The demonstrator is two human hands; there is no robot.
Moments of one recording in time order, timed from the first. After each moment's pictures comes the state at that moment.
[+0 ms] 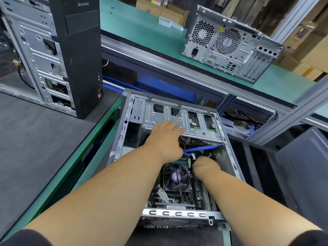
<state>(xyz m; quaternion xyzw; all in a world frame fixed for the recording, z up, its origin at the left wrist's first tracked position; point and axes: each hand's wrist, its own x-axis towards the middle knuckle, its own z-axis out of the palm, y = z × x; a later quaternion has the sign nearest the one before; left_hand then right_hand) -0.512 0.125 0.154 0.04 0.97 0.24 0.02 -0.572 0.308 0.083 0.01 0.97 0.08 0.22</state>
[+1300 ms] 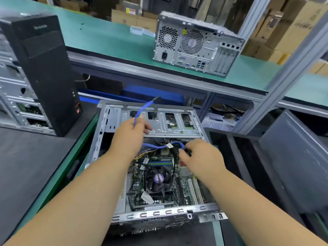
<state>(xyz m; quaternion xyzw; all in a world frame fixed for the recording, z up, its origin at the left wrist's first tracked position) -0.503 0.115 0.174 -0.14 0.78 0.59 -0.13 -0.515 0.328 0.178 -0.14 0.98 -0.08 -0.07</state>
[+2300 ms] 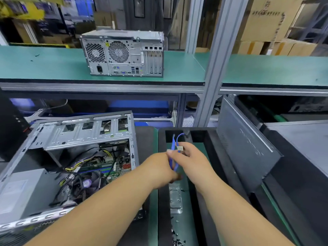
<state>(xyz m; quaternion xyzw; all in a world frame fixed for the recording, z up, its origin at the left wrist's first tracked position) -0.482 0.420 0.213 0.05 0.94 0.30 0.18 -0.498 0.547 0.181 0.01 0.76 -0.64 0.07</state>
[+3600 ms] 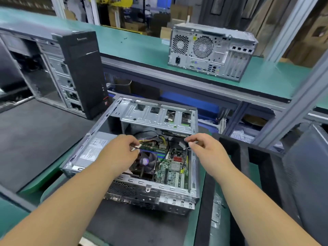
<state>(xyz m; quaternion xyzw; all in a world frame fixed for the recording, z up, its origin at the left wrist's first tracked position) -0.410 0.193 0.173 -0.24 0.92 0.29 -0.08 -0.523 0.432 0.198 -0.22 0.86 -0.46 0.09</state>
